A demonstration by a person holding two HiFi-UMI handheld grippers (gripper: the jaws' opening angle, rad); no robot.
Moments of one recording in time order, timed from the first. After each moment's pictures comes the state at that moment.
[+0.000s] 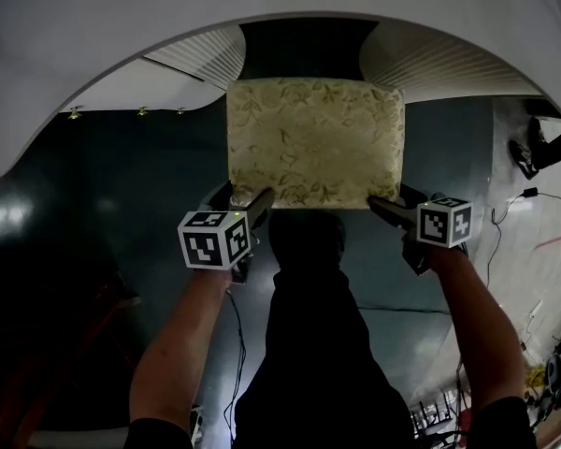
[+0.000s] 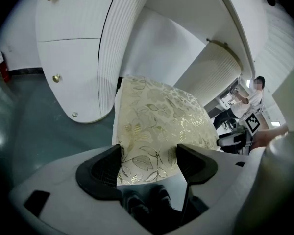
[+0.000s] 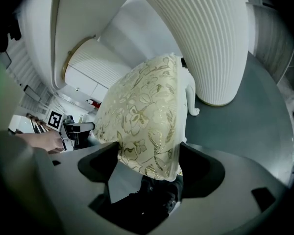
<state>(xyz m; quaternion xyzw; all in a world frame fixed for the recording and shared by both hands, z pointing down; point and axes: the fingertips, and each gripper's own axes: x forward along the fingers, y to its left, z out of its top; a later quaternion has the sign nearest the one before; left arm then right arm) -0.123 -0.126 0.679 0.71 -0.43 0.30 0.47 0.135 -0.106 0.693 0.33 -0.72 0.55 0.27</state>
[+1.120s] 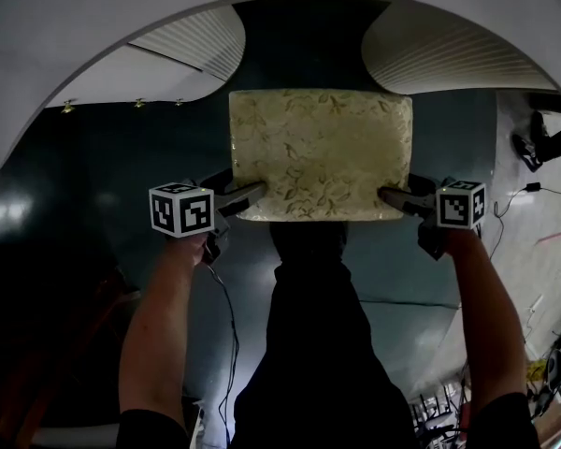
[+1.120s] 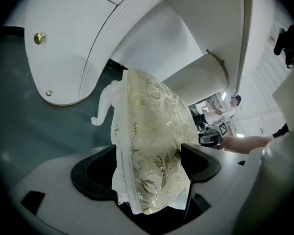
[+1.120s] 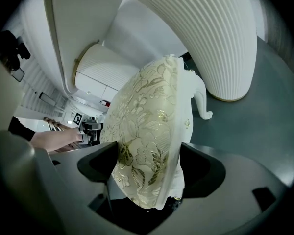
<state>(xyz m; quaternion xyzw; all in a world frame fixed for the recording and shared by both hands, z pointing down) -0.103 0.008 0.709 0.74 -0.29 0.23 0.57 0.168 0.020 0.707 0.26 -0.75 0.57 0.22</state>
